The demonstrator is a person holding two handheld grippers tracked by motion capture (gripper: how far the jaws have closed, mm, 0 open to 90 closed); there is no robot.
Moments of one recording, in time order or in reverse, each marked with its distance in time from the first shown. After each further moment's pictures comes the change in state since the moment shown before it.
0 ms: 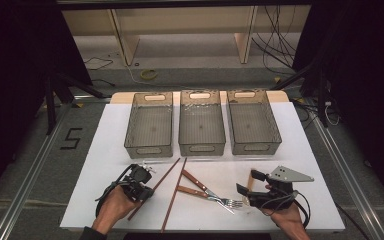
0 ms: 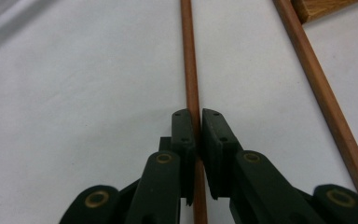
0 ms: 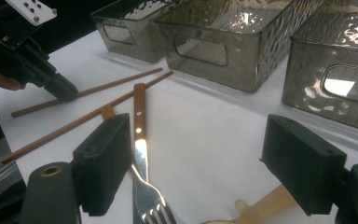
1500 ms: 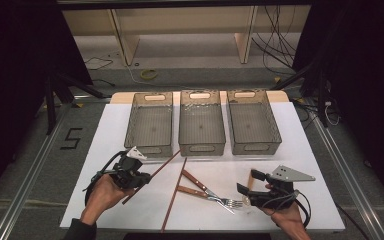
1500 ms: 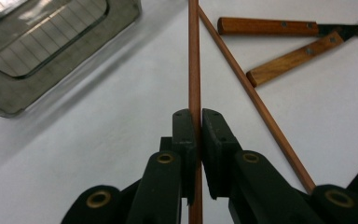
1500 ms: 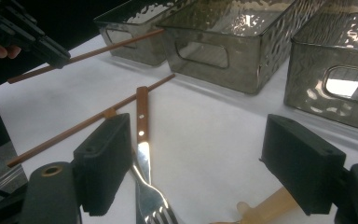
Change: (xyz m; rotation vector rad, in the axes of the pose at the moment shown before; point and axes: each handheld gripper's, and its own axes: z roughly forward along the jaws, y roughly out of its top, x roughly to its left) left arm 0.014 0.012 -0.048 -0.172 -0.072 0.065; right arm -0.002 0.000 -0.001 -0.010 0.016 0.016
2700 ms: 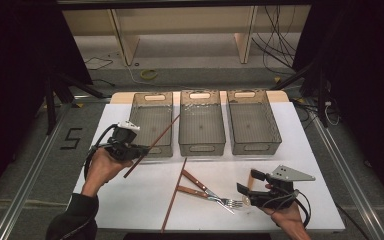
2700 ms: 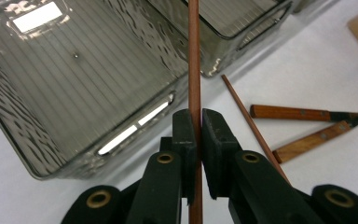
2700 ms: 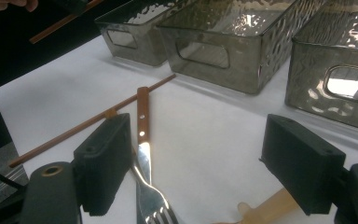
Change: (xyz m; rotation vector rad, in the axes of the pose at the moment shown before) left arm 0.045 0.052 -0.024 -0.151 0.041 -0.074; right arm -0.001 0.000 0.000 -0.001 0.004 0.006
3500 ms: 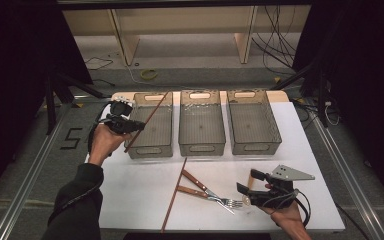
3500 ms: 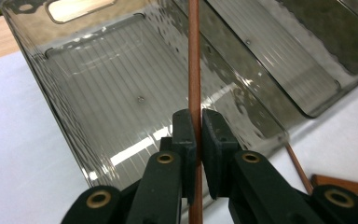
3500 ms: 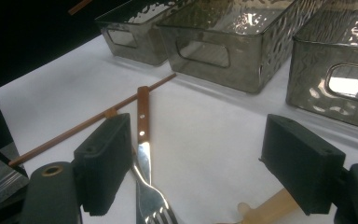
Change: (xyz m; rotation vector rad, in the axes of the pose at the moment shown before) left arm 0.056 0.045 0.018 -0.051 0.079 -0.111; right arm -0.002 0.000 0.001 0.004 0.006 0.005
